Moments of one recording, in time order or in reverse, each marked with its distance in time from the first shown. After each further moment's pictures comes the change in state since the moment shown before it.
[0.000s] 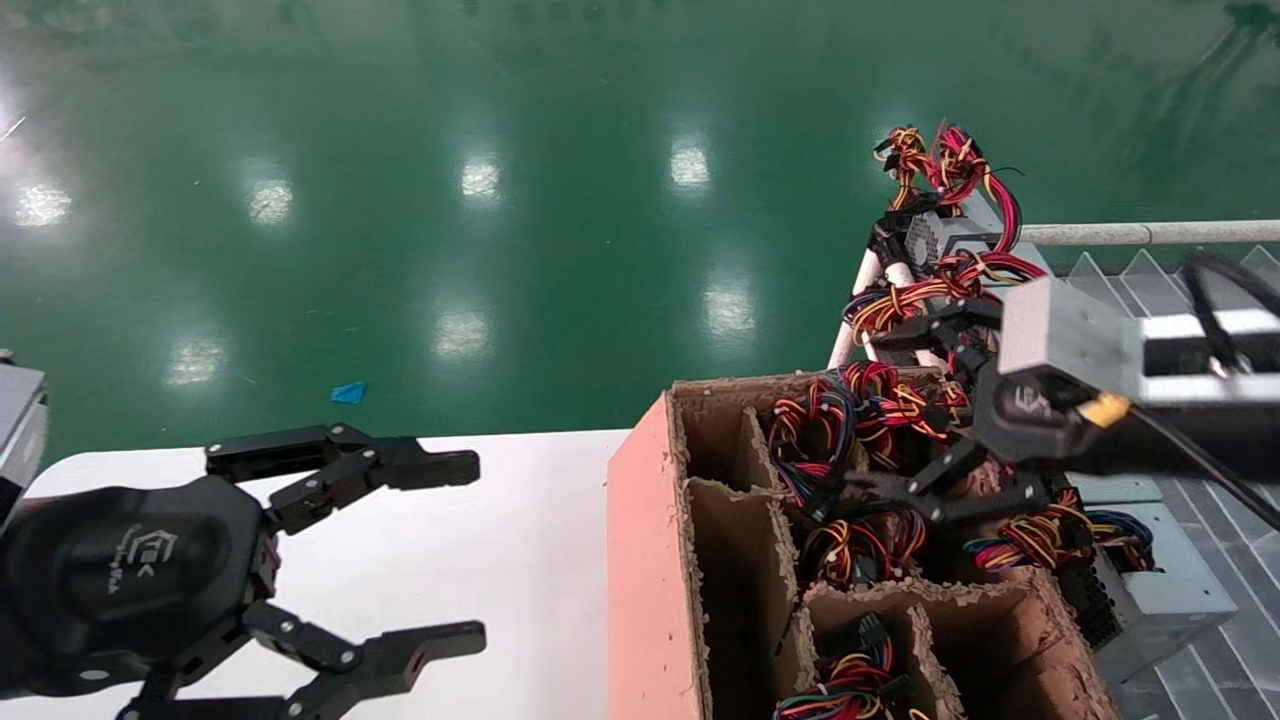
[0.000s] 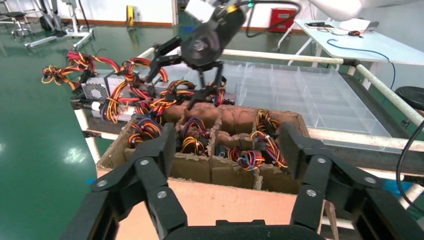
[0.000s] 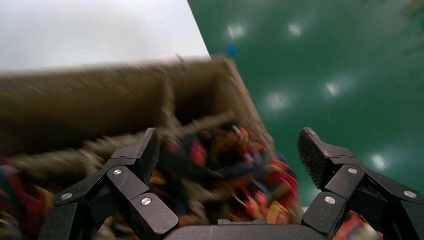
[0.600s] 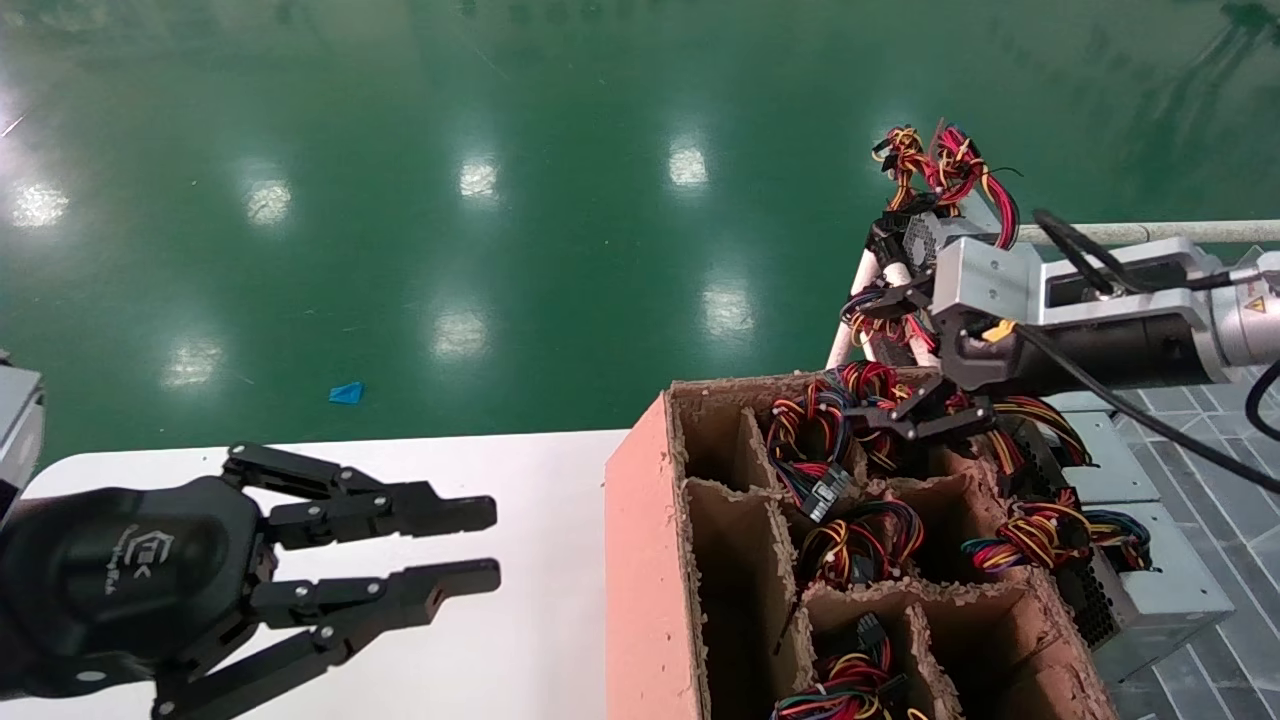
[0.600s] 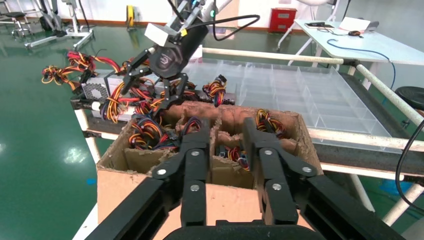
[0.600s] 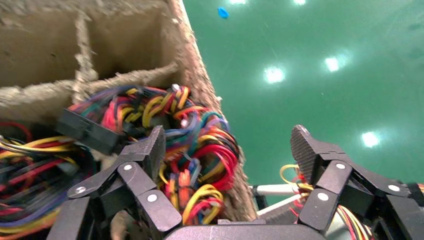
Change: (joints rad) left arm 0.000 0.000 0.000 0.000 0.000 0.000 0.000; right arm 0.295 -0.228 -0.119 -0.581 -0.245 -0.010 -0.328
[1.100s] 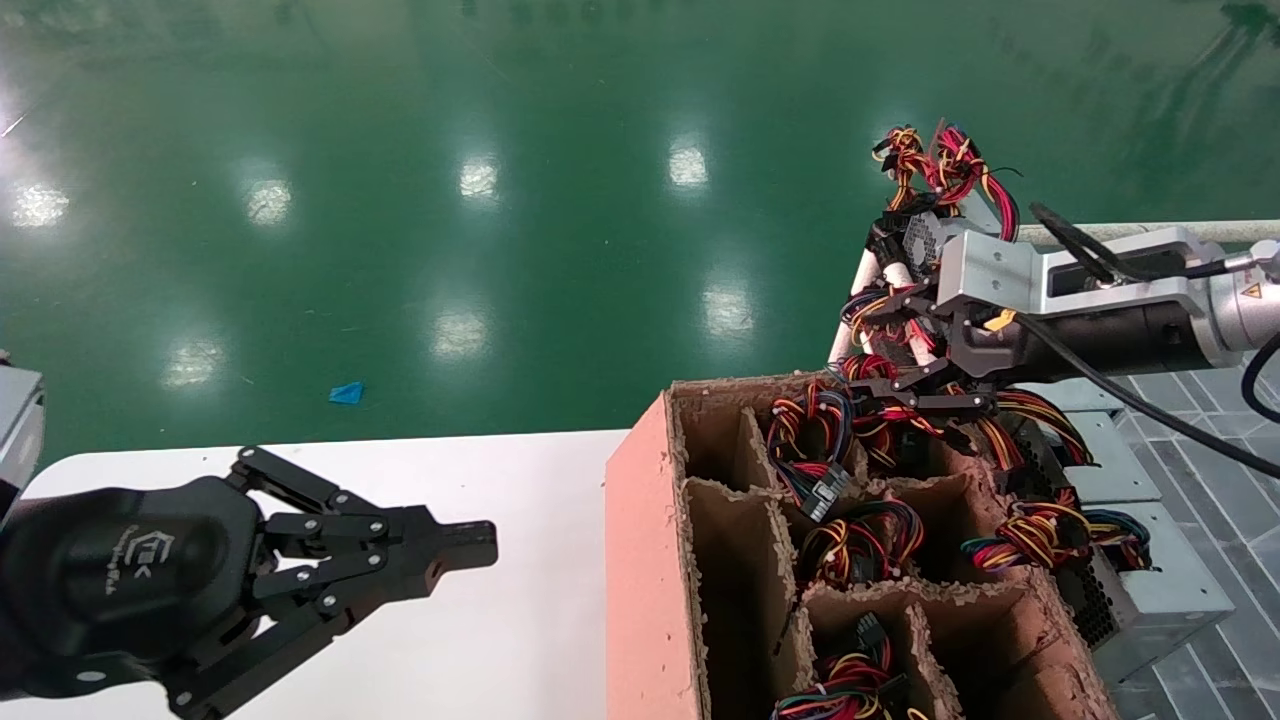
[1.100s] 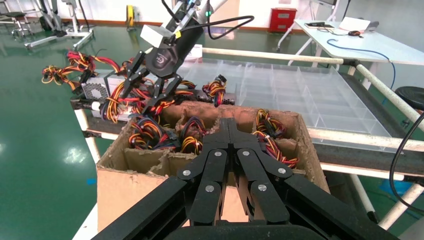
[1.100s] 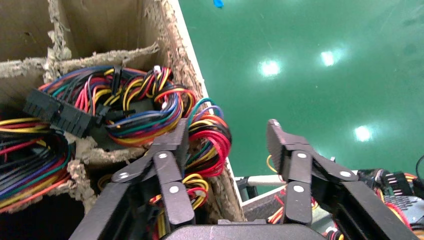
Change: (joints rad) left arm 0.000 0.000 0.000 0.000 0.000 0.000 0.000; right arm 0.097 -0.061 -0.029 -0.224 -0.054 0.016 -0.146
